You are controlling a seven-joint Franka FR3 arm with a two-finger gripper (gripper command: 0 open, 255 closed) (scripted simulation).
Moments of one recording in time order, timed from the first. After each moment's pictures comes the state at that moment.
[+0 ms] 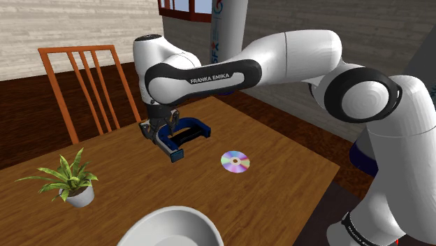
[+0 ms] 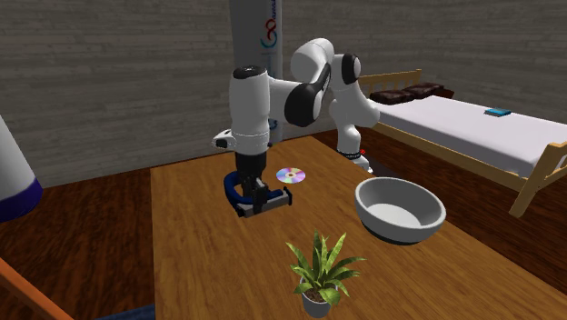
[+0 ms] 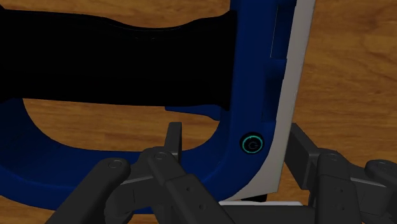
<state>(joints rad) 0.35 0.62 0.32 -1.23 -0.23 1.85 0.55</state>
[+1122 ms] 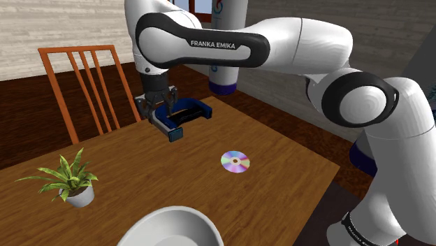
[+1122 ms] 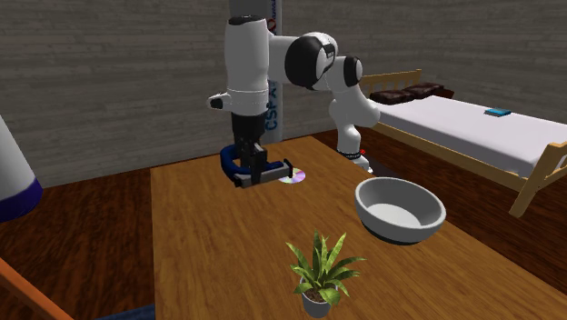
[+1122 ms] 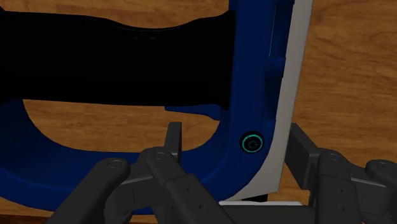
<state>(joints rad) 0.39 0.65 0.33 -0.94 -0.23 1.59 0.52</state>
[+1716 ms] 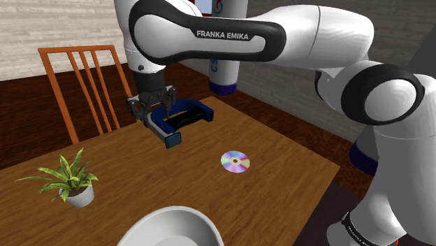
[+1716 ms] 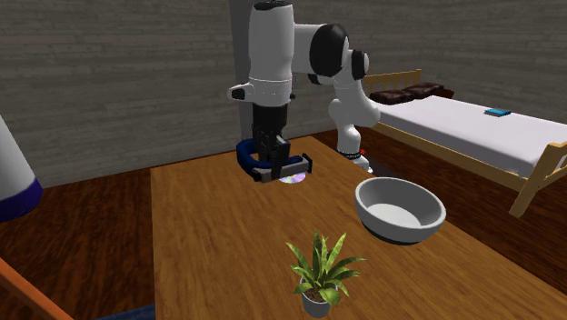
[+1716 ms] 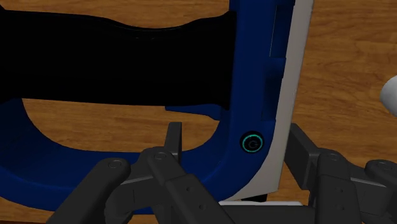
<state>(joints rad) 0.42 0.56 0.35 -1.03 -0.22 1.59 0.59</state>
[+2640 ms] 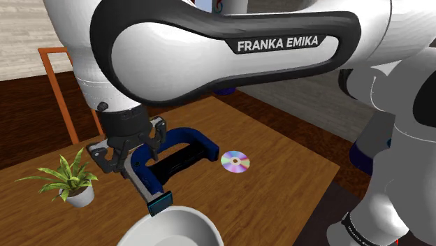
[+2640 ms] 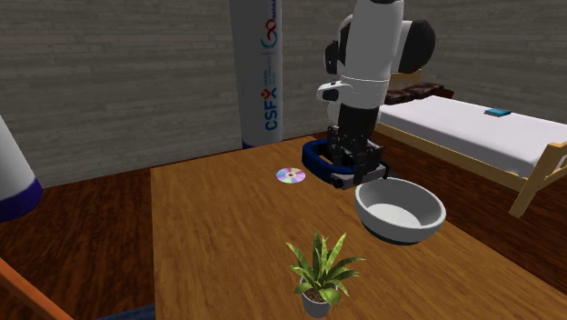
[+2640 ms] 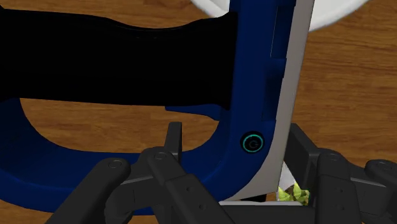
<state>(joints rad) 0.58 0.40 0.43 -1.28 -0.21 1.66 0.86</state>
